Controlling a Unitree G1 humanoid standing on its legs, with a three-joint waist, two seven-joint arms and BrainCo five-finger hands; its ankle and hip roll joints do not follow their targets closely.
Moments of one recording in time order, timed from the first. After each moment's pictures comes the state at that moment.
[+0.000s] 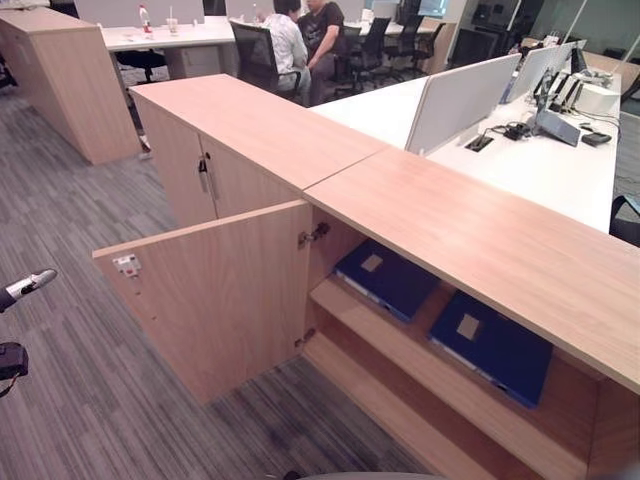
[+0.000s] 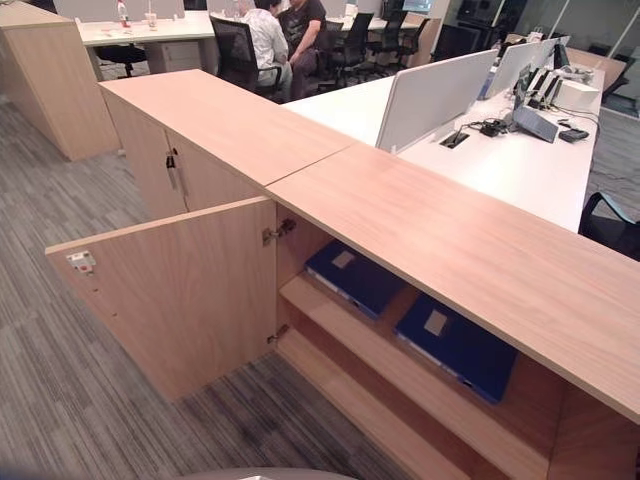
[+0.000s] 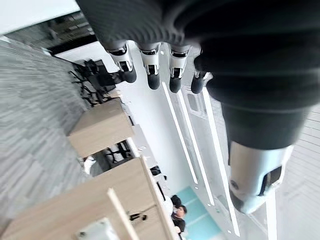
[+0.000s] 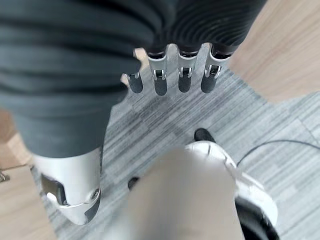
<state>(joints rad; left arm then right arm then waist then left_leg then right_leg) 0.20 0.77 0.57 0.18 -0.26 -0.14 0.01 0.06 -0.21 0.15 1.37 -0.02 0.01 0.17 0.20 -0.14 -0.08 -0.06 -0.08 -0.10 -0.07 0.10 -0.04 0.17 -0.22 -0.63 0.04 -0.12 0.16</state>
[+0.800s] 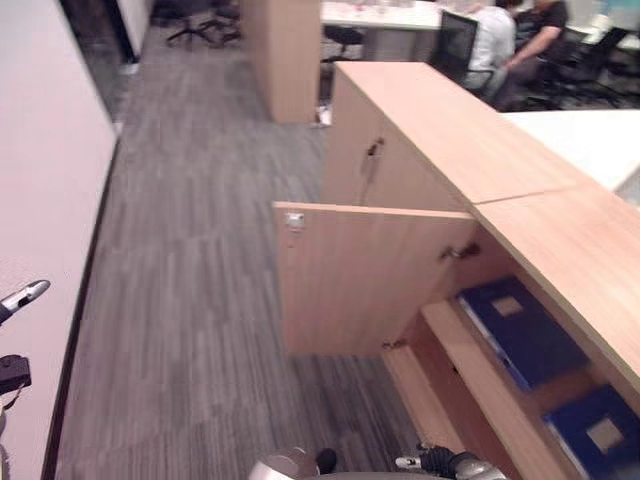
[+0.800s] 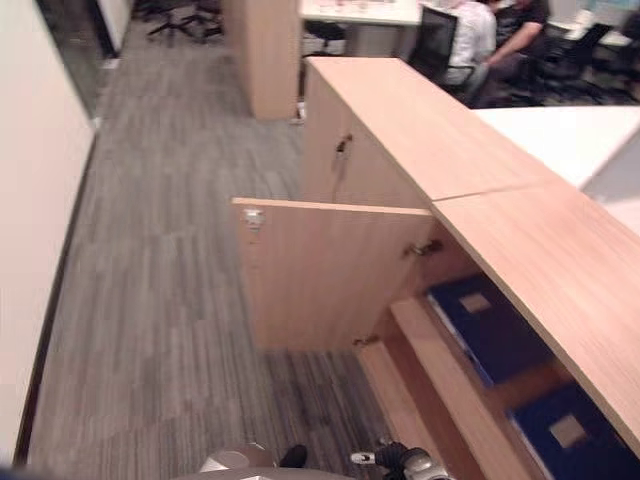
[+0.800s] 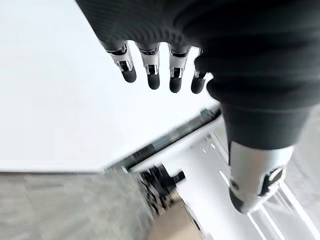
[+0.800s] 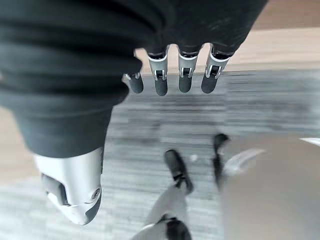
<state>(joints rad) 0.30 0.70 0.64 0.06 -0.19 -0.15 0.15 -0.10 -0.19 0.23 1.29 -0.02 0.03 0.15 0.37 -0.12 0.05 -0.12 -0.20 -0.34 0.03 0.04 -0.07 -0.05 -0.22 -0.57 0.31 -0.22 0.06</state>
